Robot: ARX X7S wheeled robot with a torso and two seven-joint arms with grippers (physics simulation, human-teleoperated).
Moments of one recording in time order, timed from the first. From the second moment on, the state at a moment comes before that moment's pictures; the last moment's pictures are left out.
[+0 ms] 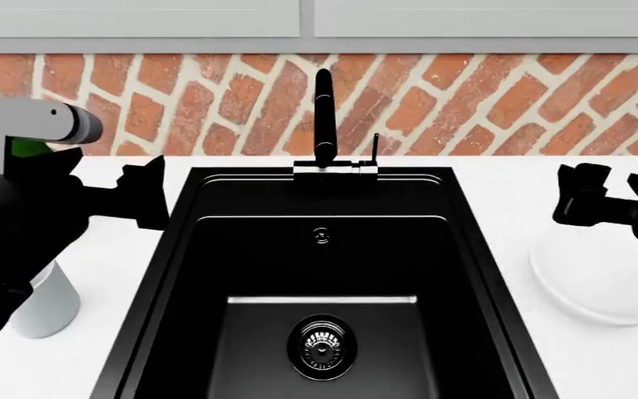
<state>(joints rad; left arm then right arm) -0.81 -0.86 0.14 0.45 -1.48 -1.00 -0.67 0.96 1.28 -0.76 -0.18 1.66 0.40 0.49</state>
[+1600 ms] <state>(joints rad) -0.78 -0.77 0.30 0.47 -1.23 -0.92 -0.60 0.97 1.03 -0.82 -0.34 1.42 0.48 0.56</state>
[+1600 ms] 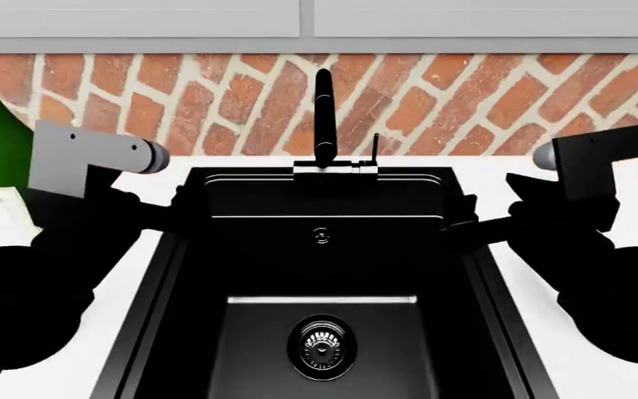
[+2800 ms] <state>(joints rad) -1.27 -0.84 0.32 0.41 -1.74 -1.11 -0.90 1.46 1.07 -0.71 -0.36 1.71 0.83 0.69</state>
